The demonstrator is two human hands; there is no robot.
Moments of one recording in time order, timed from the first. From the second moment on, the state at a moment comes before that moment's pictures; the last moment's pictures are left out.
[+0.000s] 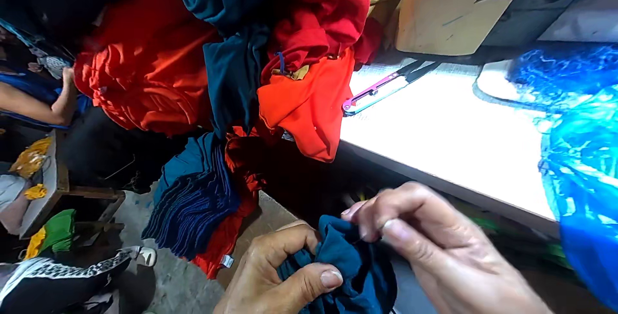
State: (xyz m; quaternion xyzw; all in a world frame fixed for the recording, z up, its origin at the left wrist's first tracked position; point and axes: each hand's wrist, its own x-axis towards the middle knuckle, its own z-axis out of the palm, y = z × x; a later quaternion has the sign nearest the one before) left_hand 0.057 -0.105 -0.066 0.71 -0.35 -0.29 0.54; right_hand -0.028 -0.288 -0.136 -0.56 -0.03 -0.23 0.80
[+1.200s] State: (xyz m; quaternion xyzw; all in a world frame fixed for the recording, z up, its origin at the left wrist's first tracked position) left_hand 0.055 -0.025 -0.040 0.76 -0.17 -0.10 0.61; right_hand -0.140 -0.371 -0.308 -0.84 0.33 0.17 0.38
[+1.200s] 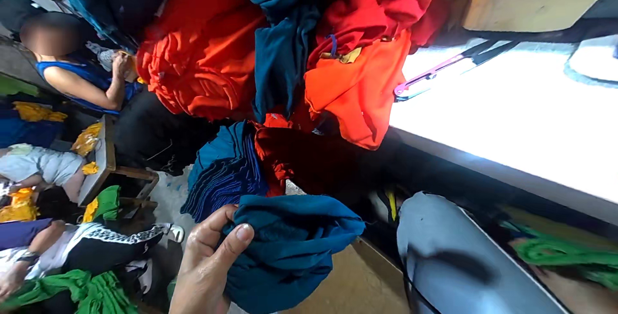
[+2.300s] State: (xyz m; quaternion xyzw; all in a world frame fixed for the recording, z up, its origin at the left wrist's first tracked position) left_hand -0.084 0.054 0.130 0.91 -0.34 0.17 0.15; right_hand -0.006 -0.145 0.064 -0.65 -0.56 -0.07 0.50
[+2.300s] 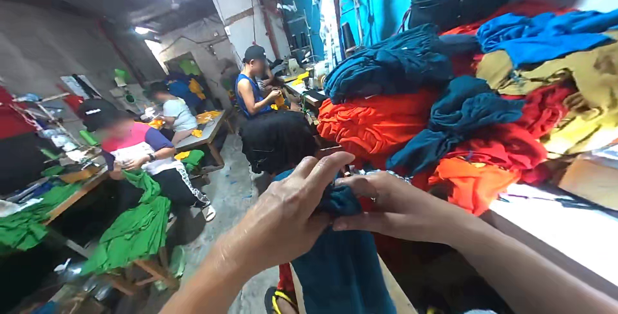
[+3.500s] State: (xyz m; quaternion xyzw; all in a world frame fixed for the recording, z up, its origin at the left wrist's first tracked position) left_hand -0.056 0.081 0.007 0.87 -0.31 -0.03 0.39; right_hand -0.019 -0.163 -0.043 -0.68 -0.39 -0.02 0.62
